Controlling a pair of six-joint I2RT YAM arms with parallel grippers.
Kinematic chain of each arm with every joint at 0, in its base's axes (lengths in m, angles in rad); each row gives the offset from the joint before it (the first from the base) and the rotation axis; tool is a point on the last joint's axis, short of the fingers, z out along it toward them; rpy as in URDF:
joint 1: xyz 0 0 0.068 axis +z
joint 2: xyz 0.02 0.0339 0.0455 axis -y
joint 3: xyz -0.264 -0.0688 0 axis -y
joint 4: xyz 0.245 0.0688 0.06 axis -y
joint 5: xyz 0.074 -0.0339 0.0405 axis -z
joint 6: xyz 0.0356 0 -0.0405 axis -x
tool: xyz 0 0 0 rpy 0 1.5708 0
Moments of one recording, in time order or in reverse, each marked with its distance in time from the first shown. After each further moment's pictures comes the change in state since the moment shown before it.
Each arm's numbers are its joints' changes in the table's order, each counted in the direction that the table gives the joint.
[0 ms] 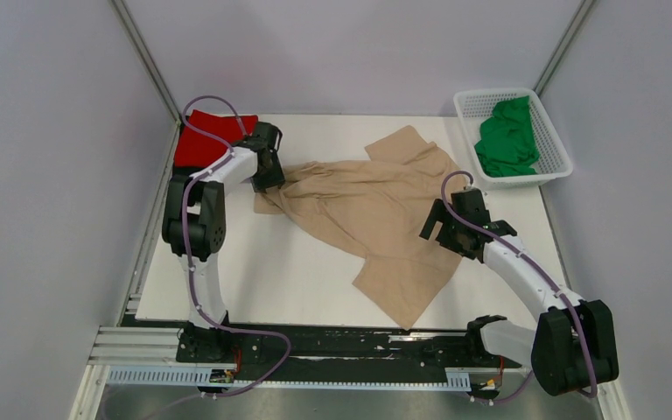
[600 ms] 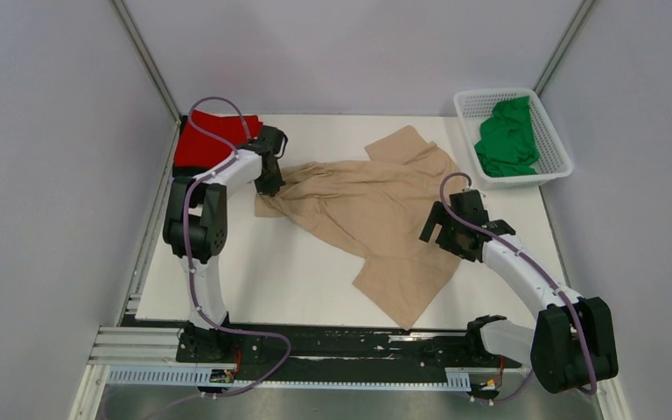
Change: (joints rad) left arm -0.035 -0.013 -0.004 -0.042 -0.051 -0.005; right arm 0.004 -0.014 0.000 -0.024 0.005 0.002
